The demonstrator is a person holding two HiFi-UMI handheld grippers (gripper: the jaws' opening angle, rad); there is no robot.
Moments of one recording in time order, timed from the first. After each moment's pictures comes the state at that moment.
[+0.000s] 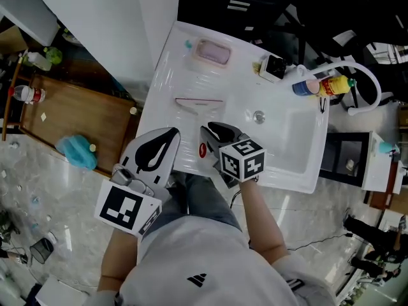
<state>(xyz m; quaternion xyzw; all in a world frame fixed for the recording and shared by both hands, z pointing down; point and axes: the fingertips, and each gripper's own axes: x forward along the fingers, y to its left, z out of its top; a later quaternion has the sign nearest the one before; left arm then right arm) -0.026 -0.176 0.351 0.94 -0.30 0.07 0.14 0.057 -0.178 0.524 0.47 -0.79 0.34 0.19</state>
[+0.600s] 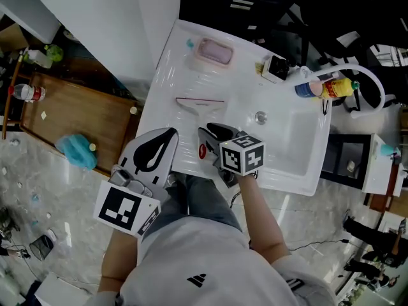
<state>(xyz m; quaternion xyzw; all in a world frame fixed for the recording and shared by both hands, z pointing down) -0.029 -0.182 0.359 0.93 -0.31 0.08 0.15 0.054 -0.180 0.547 0.45 -0.78 0.40 0.18</state>
